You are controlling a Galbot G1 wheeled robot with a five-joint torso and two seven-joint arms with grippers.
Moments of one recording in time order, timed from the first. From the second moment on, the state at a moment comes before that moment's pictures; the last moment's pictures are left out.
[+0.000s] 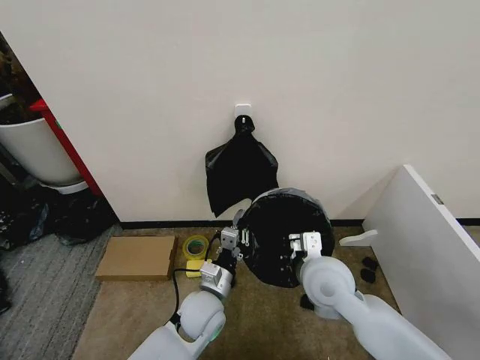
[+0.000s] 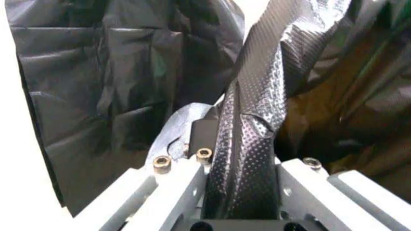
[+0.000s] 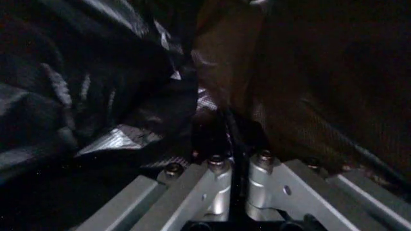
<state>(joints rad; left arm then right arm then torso) 1.12 -1.21 0.12 -1.83 -0.30 -0.15 -0.28 -0.93 0.98 -0.15 2.07 1.37 -0.73 1.11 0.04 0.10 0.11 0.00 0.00</state>
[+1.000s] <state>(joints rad) 1.15 -1.21 0.12 -1.87 -0.29 -0.14 -0.27 -0.73 1.15 -0.28 1.73 1.01 -0.67 1.01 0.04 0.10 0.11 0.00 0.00</state>
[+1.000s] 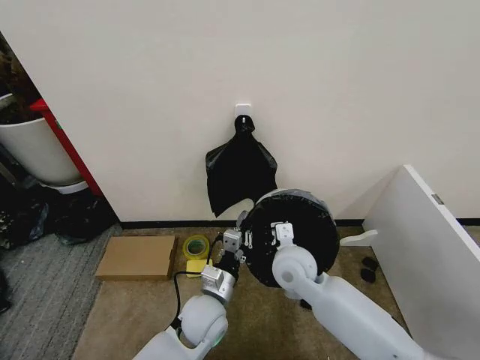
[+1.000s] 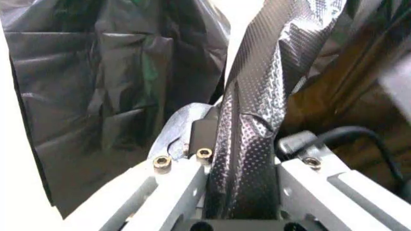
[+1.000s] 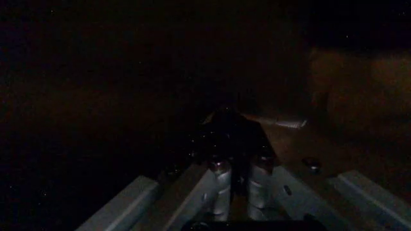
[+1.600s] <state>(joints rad) 1.16 -1.21 0.12 -1.87 -0.29 -0.15 -0.27 -0.68 1.19 -0.26 1.64 1.04 -0.56 0.99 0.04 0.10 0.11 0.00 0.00</state>
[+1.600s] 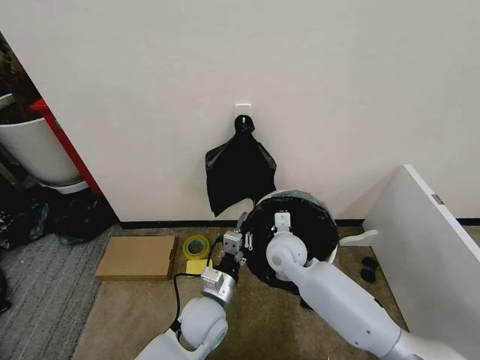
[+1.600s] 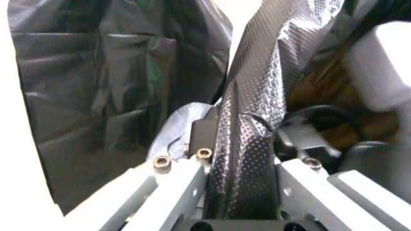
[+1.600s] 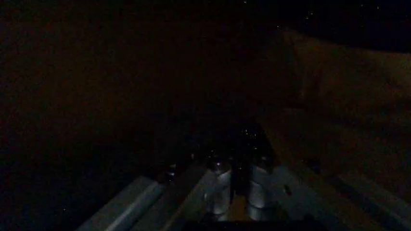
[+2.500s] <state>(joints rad) 1.13 -1.25 -0.07 -1.83 -0.57 0.01 -0.34 -1.15 0.90 -0.22 2.10 0.24 0.05 0.56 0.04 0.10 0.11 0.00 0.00</state>
